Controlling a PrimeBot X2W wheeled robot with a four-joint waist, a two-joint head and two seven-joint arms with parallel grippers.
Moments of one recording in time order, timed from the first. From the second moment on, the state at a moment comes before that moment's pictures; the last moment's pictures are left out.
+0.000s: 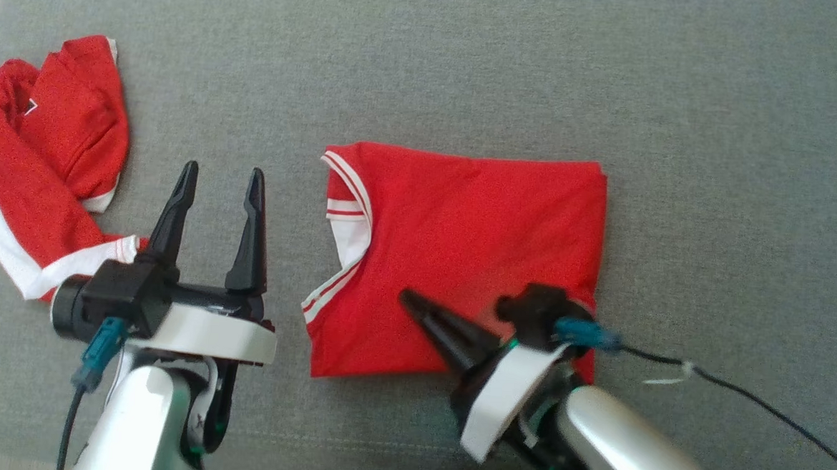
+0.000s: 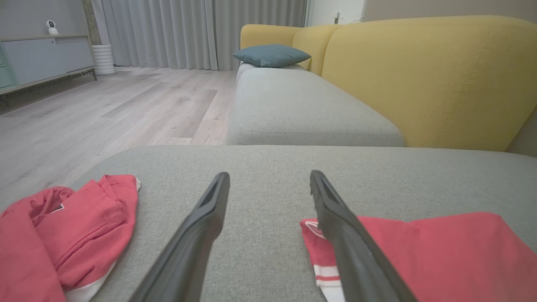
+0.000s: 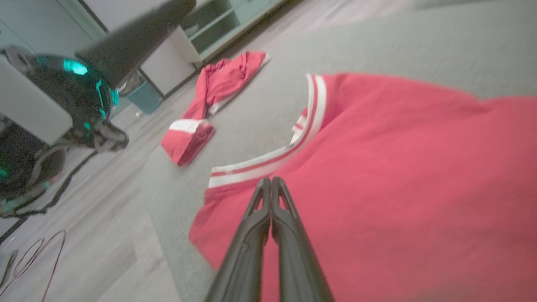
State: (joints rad) left arm -0.15 0.13 -0.25 0.03 -0.20 0.11 -0.25; right arm -0.36 -0.15 0.82 0.28 0.53 0.13 0.02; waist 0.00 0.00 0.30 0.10
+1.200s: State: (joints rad) left arm 0.08 0.18 -0.24 -0.02 -0.18 0.13 -0.22; right arm 0.17 -0.07 -0.04 -0.17 0.19 0.13 0.05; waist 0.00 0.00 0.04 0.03
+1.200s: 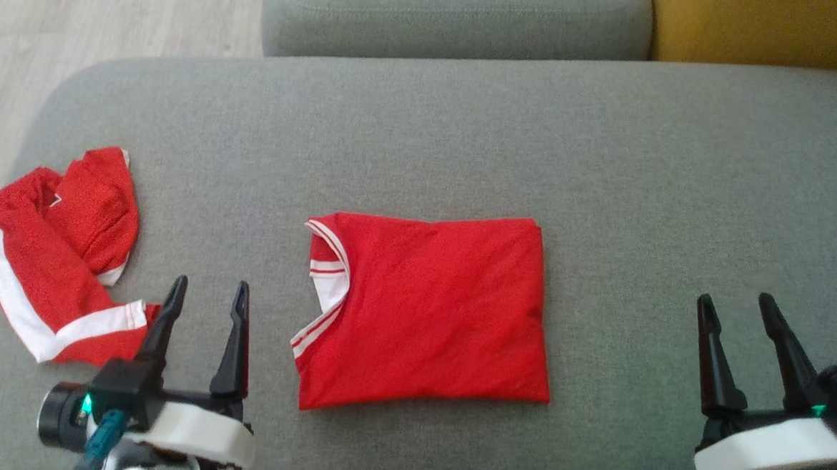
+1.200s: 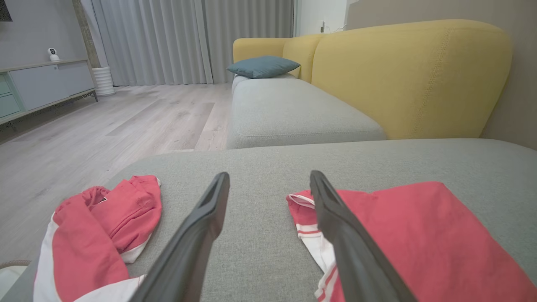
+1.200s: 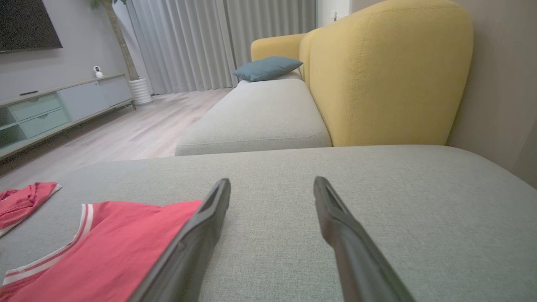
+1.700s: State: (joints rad) left arm 0.12 0.19 -0.25 -0.01 -0.18 0.14 -0.20; right arm 0.22 -0.05 -0.04 -0.21 0.19 0.13 0.07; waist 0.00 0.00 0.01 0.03
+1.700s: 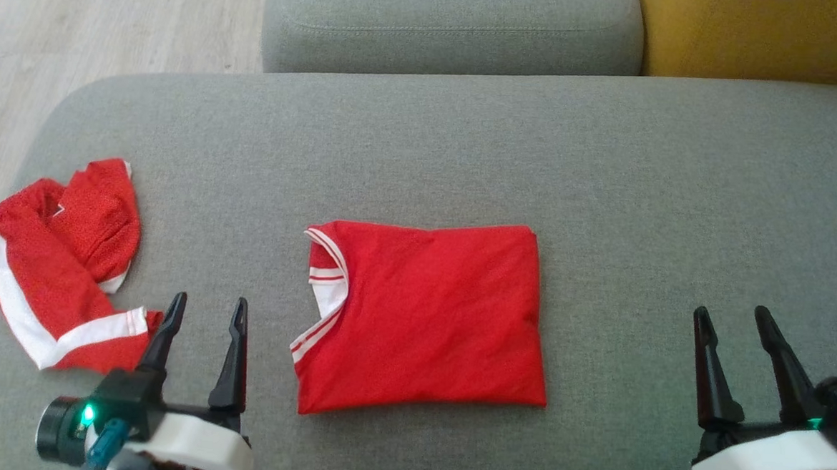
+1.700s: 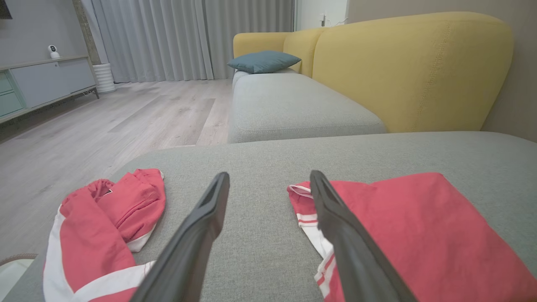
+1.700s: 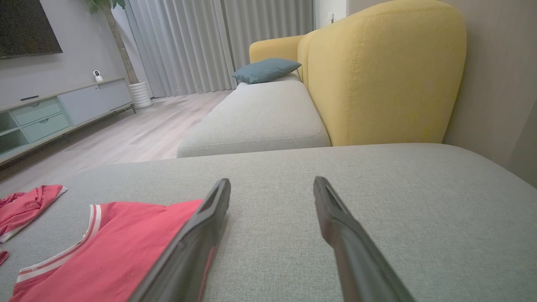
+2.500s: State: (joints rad) left arm 0.01 0.19 -0.26 -0.02 -0.18 0.15 -0.23; right arm 0.14 -0.07 0.03 -0.06 0.23 0.13 0.15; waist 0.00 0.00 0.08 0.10
